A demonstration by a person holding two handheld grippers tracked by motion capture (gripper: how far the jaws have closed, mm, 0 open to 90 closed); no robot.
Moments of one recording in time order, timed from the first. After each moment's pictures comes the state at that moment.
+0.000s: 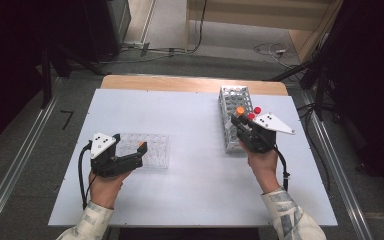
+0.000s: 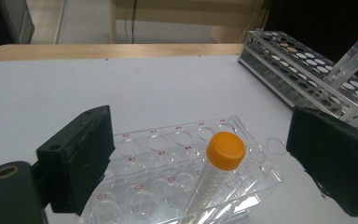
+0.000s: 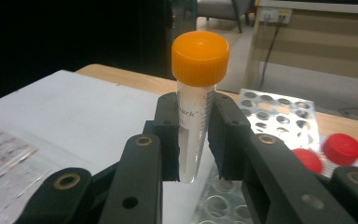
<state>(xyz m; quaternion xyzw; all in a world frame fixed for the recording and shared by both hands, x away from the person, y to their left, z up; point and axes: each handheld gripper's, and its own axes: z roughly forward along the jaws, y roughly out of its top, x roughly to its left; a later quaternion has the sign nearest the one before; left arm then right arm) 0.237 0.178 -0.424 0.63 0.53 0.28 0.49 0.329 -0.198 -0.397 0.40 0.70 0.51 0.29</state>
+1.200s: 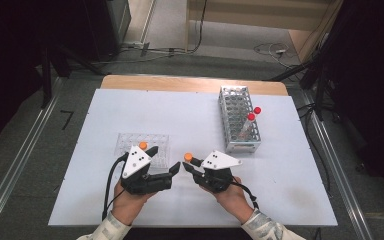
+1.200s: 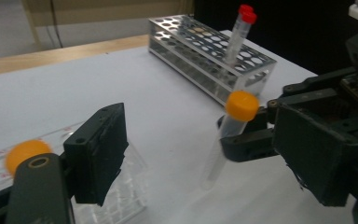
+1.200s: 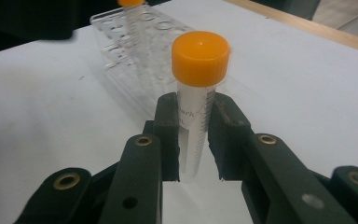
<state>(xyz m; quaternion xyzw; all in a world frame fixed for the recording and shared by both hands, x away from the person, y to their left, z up) 0.210 0.104 -0.420 0.71 0.42 0.22 0.52 0.257 -0.113 -0.454 0.26 0.82 0.48 0.15</state>
